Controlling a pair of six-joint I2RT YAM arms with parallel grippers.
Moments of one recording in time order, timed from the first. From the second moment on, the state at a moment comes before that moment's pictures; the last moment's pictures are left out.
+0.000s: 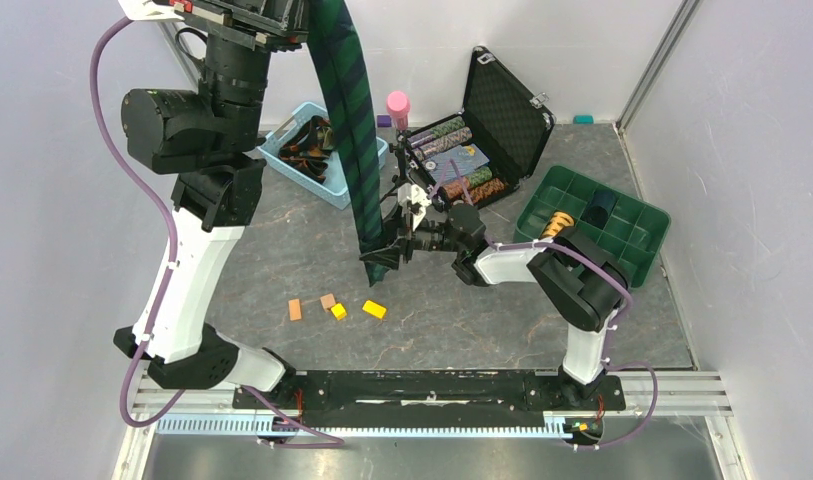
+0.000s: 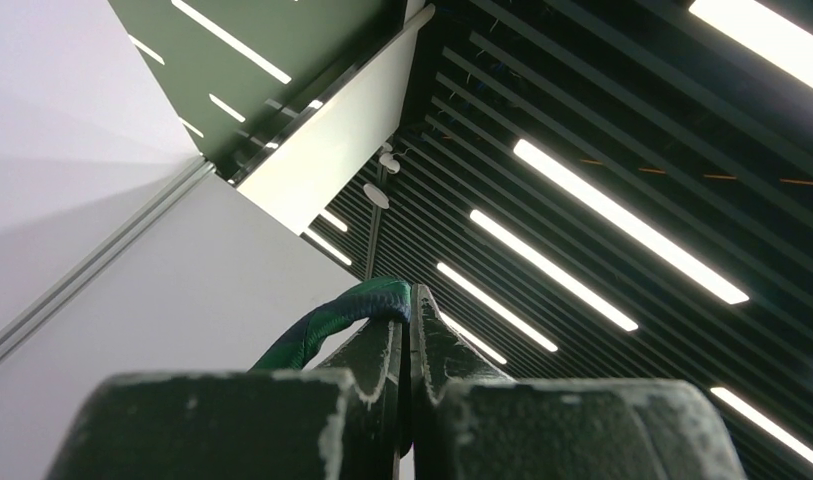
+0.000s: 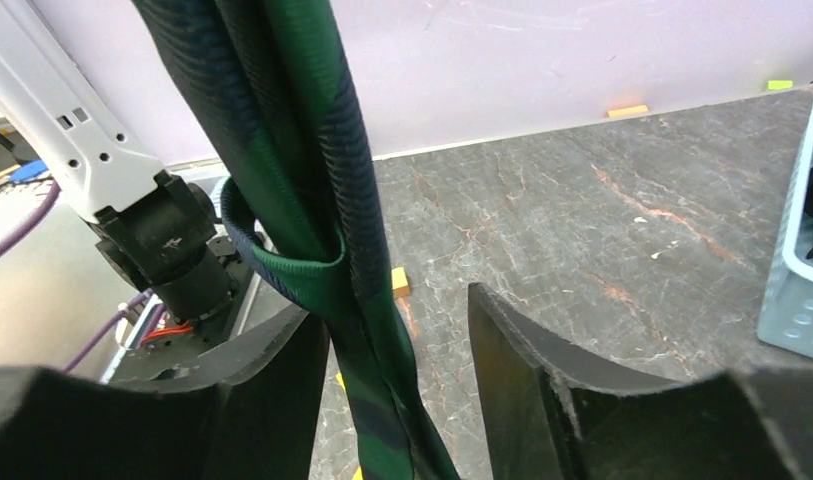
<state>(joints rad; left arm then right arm) -0.60 1.43 2.12 0.26 -0.02 -1.22 0.77 1.87 0.91 1.16 -0.79 0.31</state>
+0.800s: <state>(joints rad) -0.58 1.29 1.78 0.32 -0.30 -0.72 0.69 1.38 0.85 0.03 -0.59 0.02</state>
